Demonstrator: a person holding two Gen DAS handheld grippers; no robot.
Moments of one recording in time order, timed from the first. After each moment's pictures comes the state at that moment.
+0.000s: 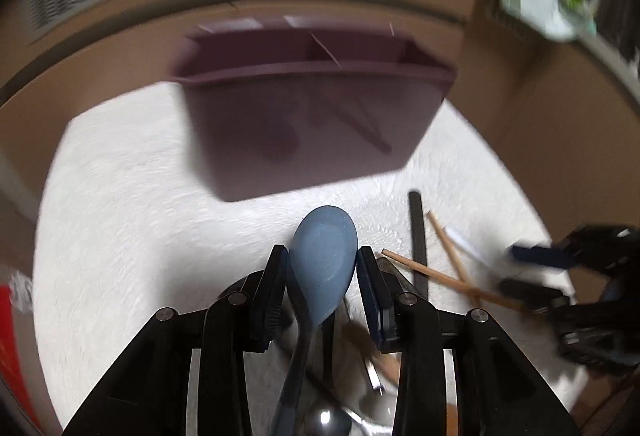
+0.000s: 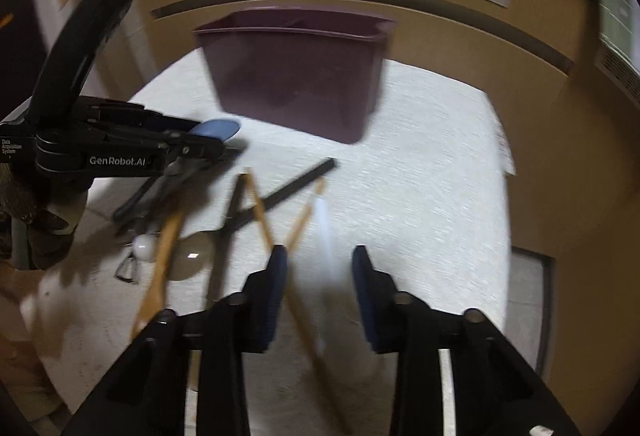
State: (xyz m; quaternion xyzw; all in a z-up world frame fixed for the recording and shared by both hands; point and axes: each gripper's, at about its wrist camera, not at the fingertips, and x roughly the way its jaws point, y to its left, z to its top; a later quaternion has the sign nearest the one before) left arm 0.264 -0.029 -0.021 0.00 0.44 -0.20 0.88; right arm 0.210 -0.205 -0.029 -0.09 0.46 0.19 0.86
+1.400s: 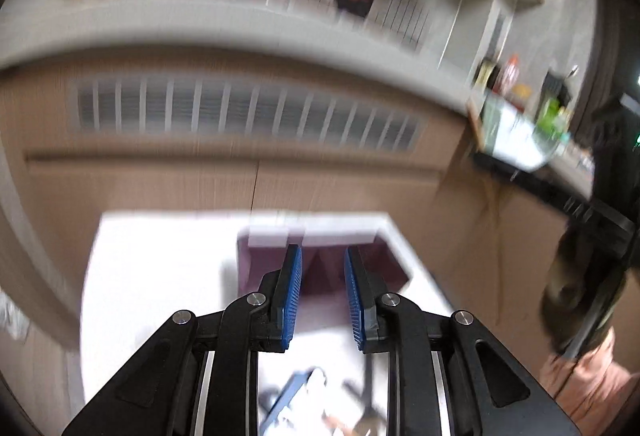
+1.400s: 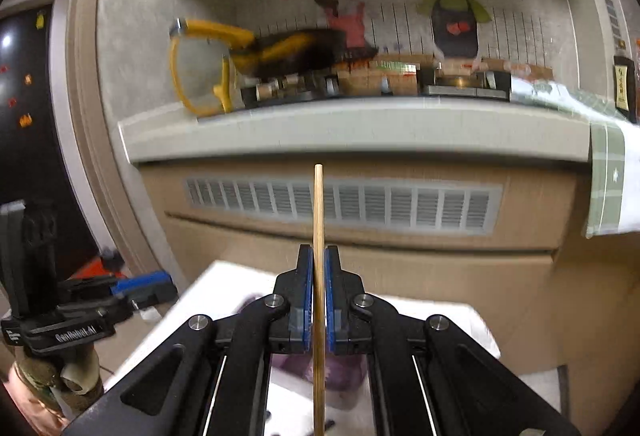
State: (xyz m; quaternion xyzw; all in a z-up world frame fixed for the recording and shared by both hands) left arm 0.302 0.023 0.095 -0.08 0.33 -0.22 0.92; right arm 0.306 -0.215 0.163 0.01 0.26 0.17 0.95
